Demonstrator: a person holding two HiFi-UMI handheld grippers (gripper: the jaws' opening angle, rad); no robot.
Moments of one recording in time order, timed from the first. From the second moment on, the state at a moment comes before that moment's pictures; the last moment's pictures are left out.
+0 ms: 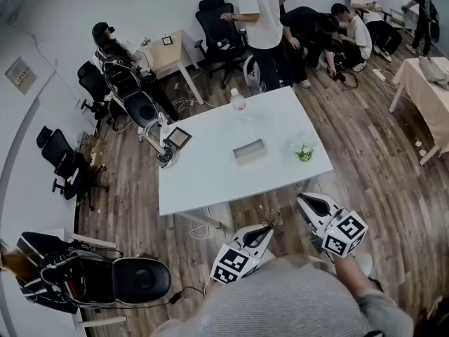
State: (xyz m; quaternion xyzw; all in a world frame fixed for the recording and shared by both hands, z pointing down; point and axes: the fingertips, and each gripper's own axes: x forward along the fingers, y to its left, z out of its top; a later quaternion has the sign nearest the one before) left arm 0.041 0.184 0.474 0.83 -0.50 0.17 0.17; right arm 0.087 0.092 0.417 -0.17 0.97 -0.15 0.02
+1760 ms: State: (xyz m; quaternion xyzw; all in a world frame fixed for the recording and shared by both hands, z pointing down) left arm -0.081 -0.038 0.513 0.86 -0.37 0.29 0.22; right arm -0.042 -0.130 0.420 -0.17 0.97 -0.16 -0.04
